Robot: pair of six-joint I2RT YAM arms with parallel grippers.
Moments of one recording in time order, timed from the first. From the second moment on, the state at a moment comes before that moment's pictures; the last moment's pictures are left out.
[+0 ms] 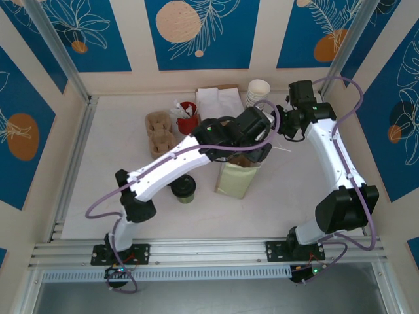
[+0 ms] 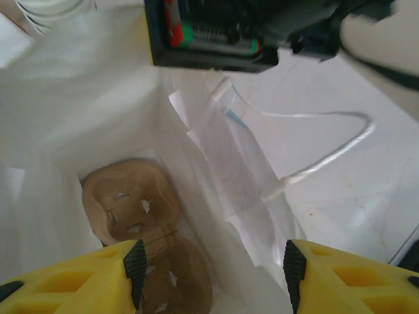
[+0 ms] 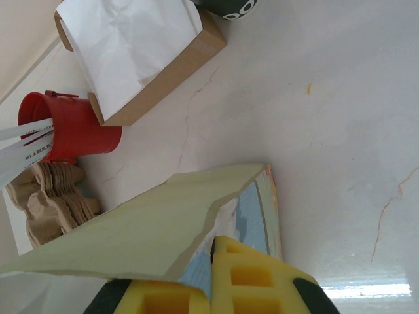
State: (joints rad) left arm -1.12 2.08 2.42 -1.16 -0.21 -0.32; right arm 0.11 1.50 1.54 -1.02 -0.22 0.66
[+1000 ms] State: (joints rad) left arm -1.06 2.26 2.39 -1.15 -0.27 -0.41; right arm 0.11 1.38 1.45 -1.02 -0.20 0.69
